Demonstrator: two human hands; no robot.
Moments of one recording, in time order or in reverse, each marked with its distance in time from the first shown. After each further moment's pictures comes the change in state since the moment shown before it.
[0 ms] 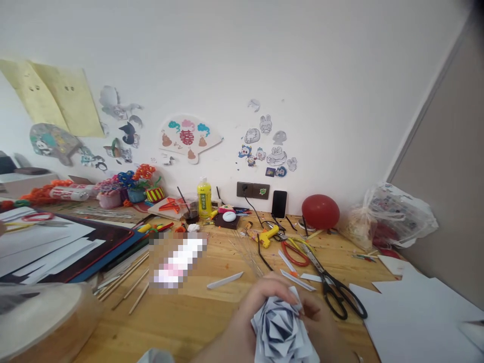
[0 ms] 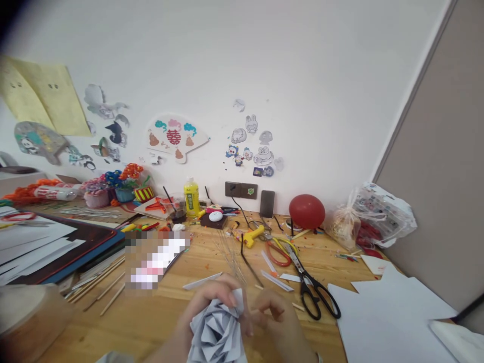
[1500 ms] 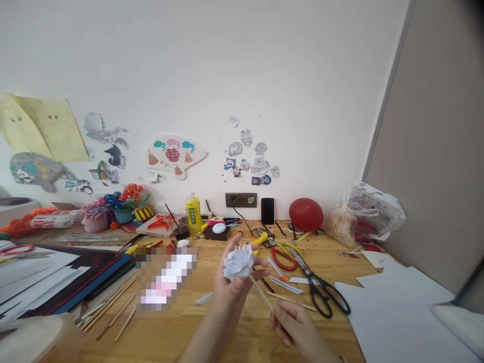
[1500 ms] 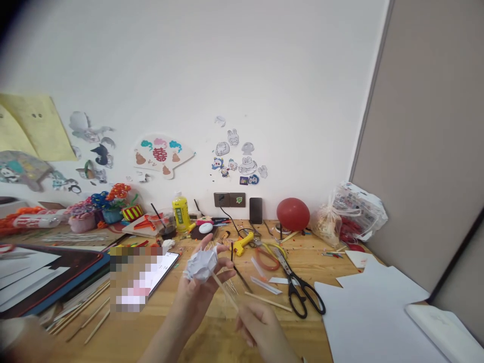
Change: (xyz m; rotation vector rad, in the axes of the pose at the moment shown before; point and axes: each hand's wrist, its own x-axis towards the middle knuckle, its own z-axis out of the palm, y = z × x) left_hand 0.035 -0.016 -0.010 -0.297 0.478 -0.150; right_hand 0.001 -0.018 0.011 0.037 -0.075 0.202
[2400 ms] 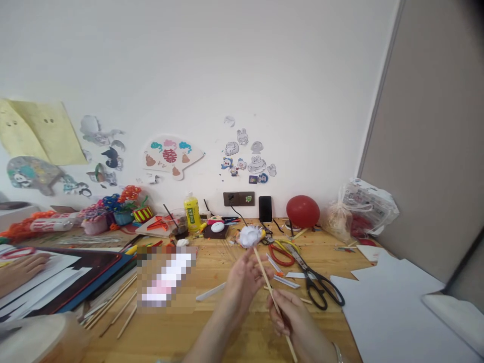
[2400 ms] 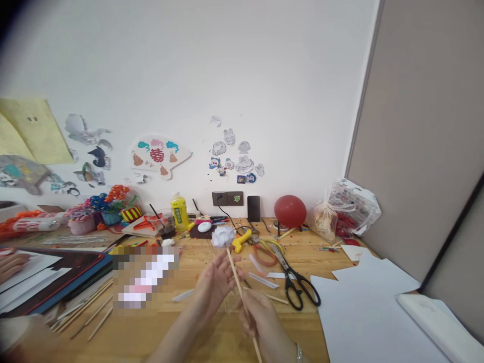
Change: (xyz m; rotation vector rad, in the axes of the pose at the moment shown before) left_hand 0.006 -0.035 -0.021 -0.006 -0.046 -0.220; right_hand -0.004 -0.008 0.006 0.348 0.109 0.050
